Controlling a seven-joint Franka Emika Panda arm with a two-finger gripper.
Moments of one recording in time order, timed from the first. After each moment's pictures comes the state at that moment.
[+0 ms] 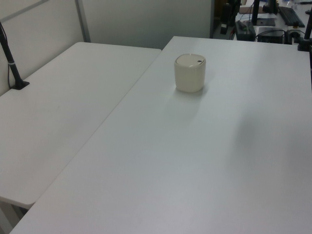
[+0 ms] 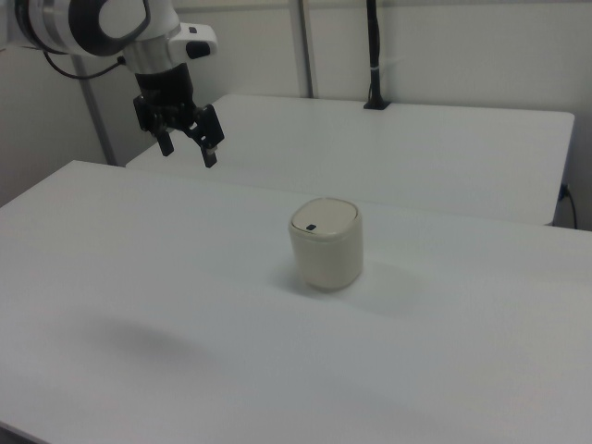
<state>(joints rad) -0.02 0.00 0.00 -1.60 0.03 1.71 0.01</state>
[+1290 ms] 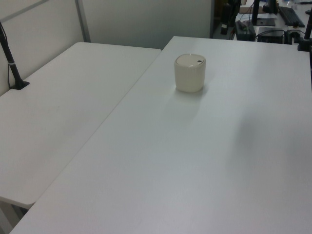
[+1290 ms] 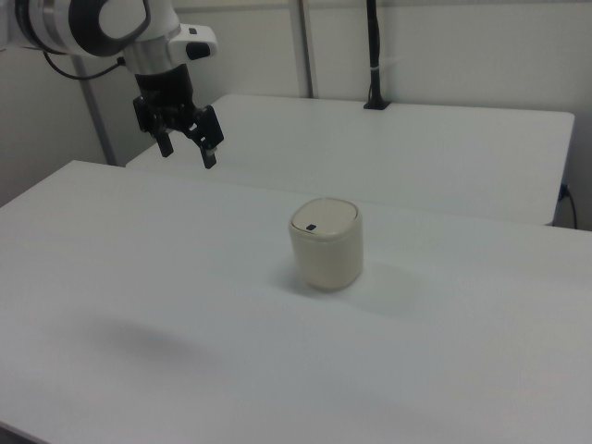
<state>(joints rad) -0.02 0.00 0.00 -1.60 0.03 1.71 0.01</state>
